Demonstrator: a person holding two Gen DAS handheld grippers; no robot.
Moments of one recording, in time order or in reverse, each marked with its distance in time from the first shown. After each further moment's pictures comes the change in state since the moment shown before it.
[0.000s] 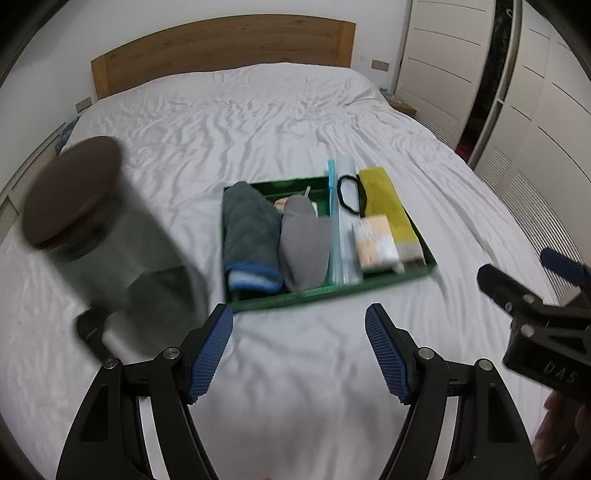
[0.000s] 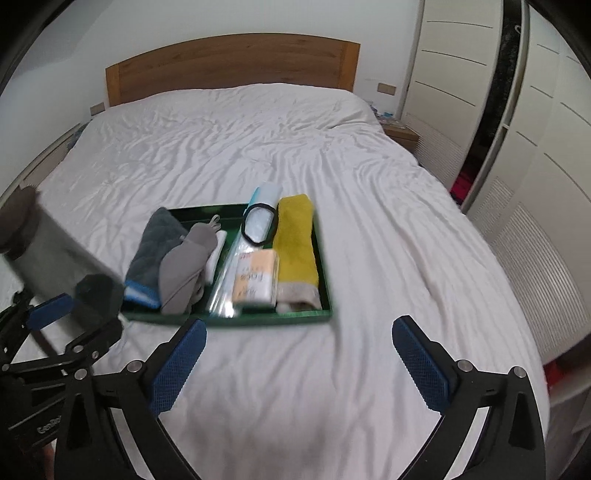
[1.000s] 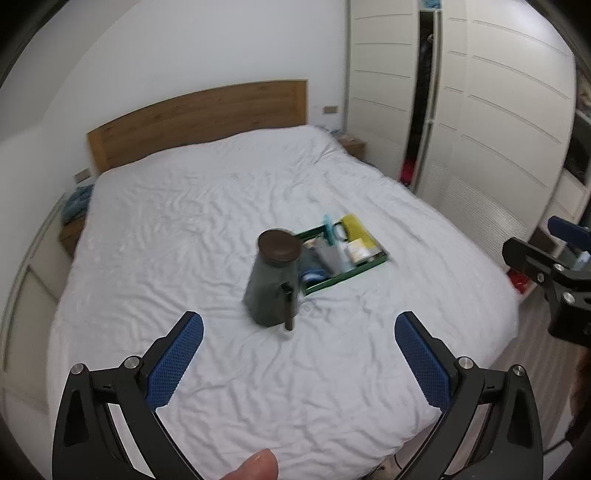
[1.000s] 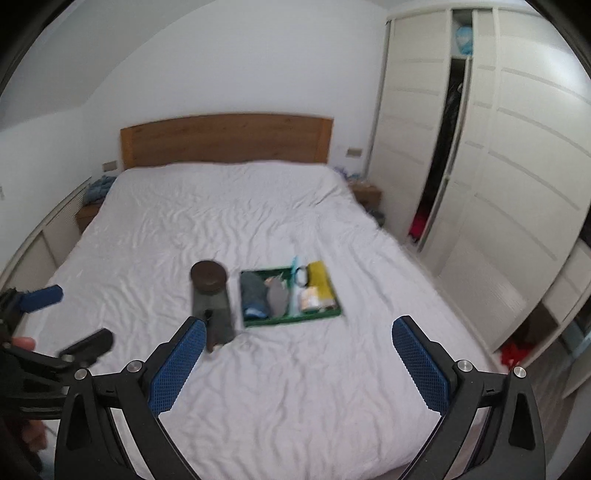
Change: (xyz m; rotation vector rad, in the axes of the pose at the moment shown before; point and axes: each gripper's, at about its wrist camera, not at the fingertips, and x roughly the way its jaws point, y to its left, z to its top) left arm -0.338 0.158 -0.028 0.203 -0.157 -0.095; right arm -0.462 0.173 -0.028 0.074 -0.179 -0.080
